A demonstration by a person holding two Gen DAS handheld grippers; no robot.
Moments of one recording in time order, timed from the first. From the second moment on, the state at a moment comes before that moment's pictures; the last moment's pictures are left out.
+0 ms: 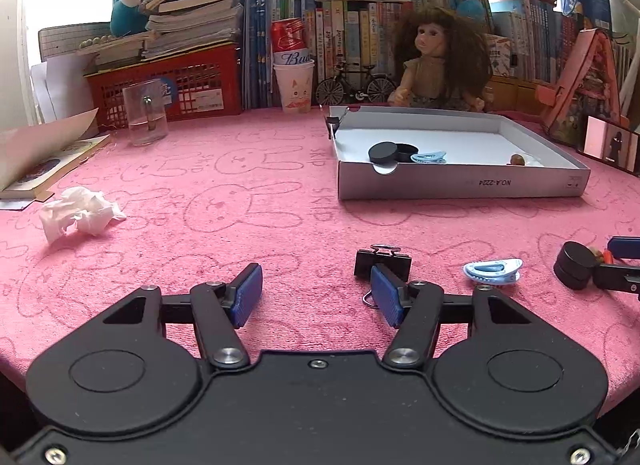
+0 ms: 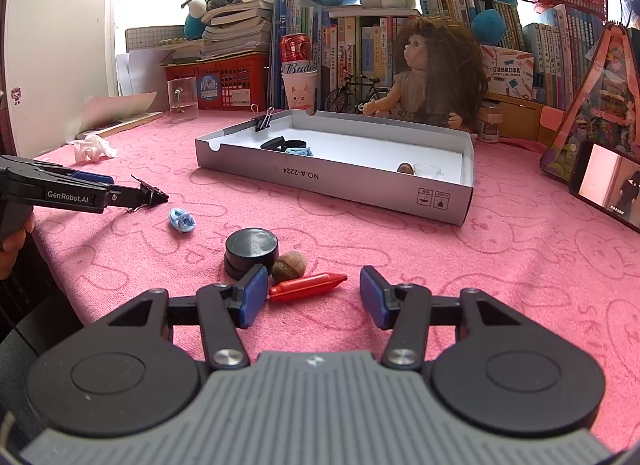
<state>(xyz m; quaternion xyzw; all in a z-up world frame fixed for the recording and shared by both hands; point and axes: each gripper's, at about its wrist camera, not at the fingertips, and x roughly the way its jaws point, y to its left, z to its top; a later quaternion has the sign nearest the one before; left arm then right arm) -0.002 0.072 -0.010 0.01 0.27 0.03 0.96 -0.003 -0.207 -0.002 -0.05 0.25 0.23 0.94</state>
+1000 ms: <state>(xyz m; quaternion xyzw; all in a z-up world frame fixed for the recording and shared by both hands) 0.014 0.056 -0.013 -0.01 0.26 -0.01 0.96 0.004 -0.217 -0.002 -0.04 0.24 0.15 0.96</state>
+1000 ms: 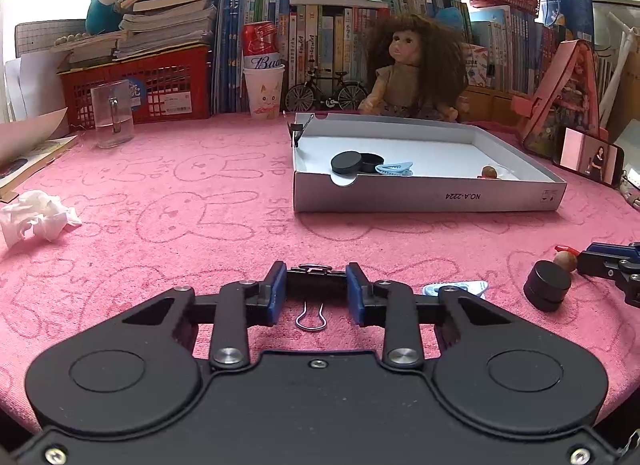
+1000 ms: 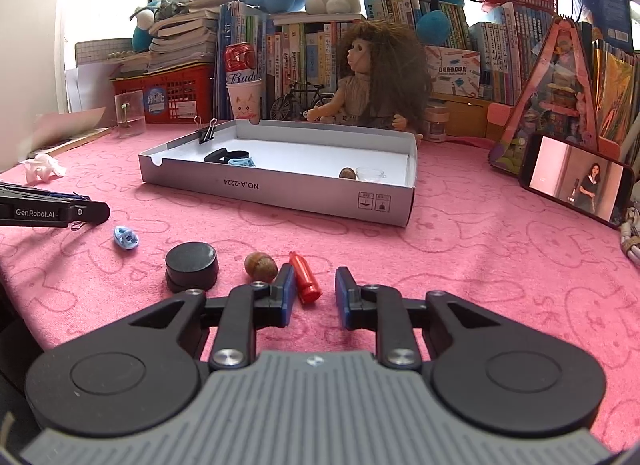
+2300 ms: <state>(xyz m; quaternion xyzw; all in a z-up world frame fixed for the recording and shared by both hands) 0.014 0.053 0.000 -0.01 0.25 -0.01 0.97 -0.001 -0.210 0.006 -0.05 0.23 0.14 0.96</state>
